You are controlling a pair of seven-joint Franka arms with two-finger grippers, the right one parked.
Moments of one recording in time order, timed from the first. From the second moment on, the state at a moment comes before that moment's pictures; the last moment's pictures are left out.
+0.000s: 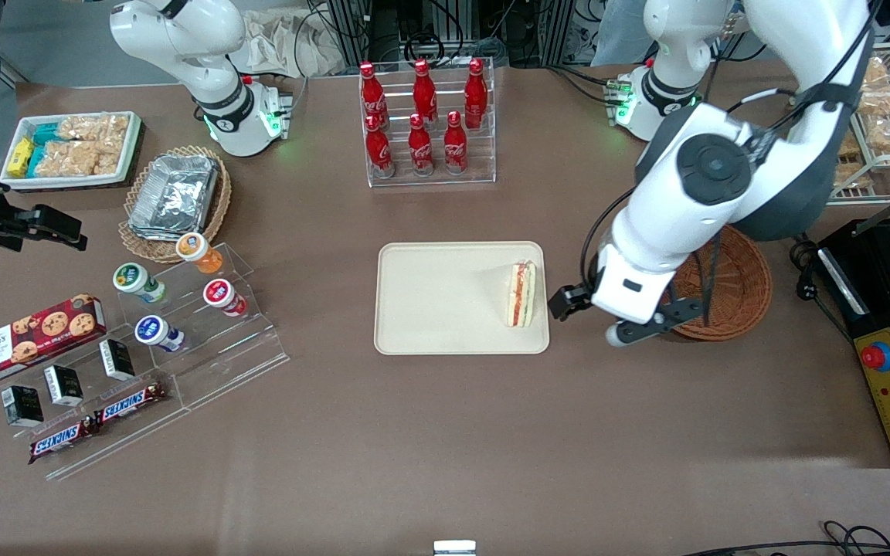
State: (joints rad) arm 0.13 0.36 -0.67 -1.49 0.15 1.88 -0.90
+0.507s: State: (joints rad) arm -0.03 0.20 -0.24 -1.48 -0.04 1.67 -0.46
